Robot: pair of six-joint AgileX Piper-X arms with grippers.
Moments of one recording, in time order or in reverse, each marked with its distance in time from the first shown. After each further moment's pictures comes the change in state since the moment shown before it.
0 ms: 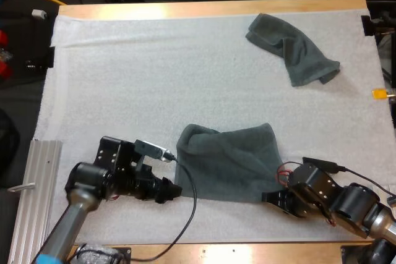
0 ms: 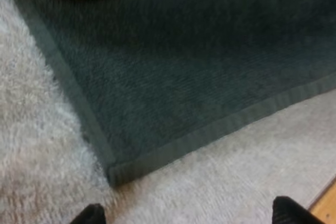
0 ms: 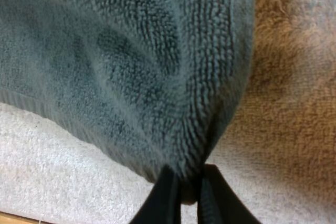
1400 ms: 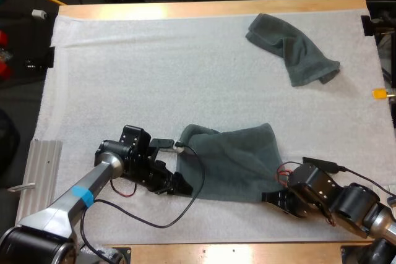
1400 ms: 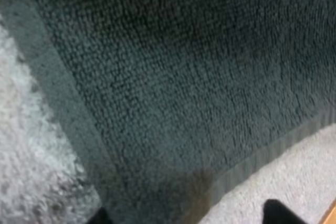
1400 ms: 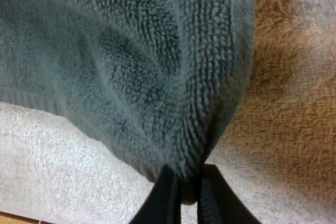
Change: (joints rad) left arm 0.003 0.427 -0.004 -0.174 0.163 -0.006; right arm 0.000 0.000 0.000 0.000 0.000 0.000
